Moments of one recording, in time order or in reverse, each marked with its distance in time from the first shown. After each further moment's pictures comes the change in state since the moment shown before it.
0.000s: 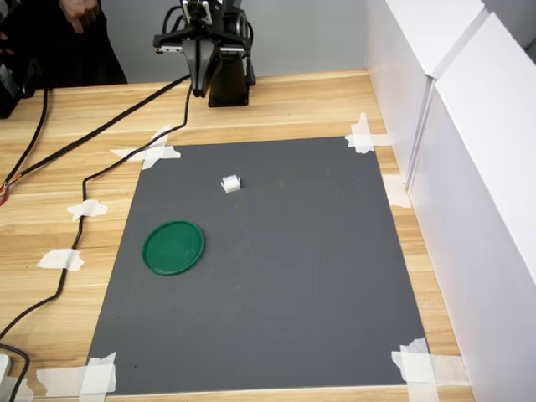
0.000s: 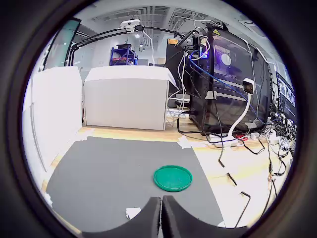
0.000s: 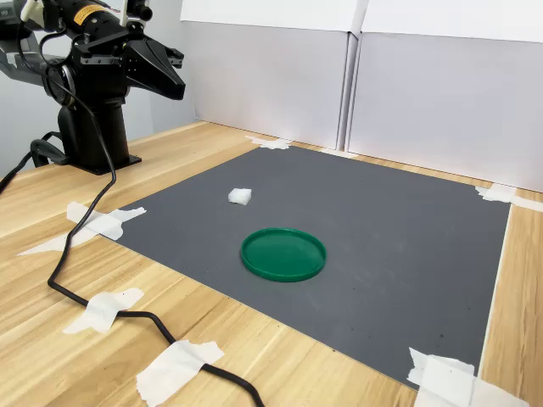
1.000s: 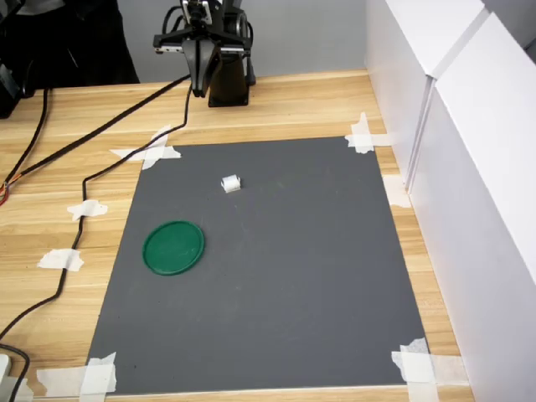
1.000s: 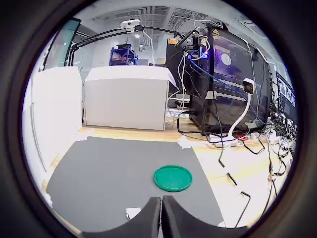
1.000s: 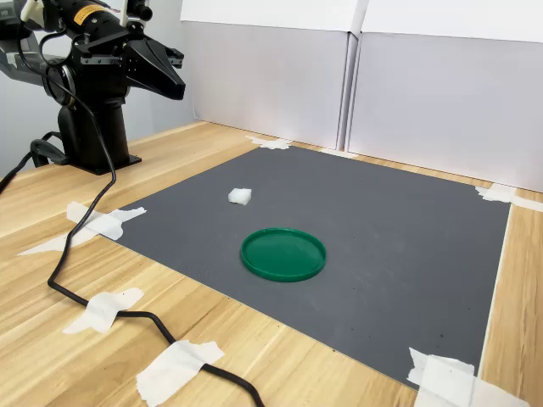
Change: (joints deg) arm 0.0 0.0 0.0 0.1 0.0 0.0
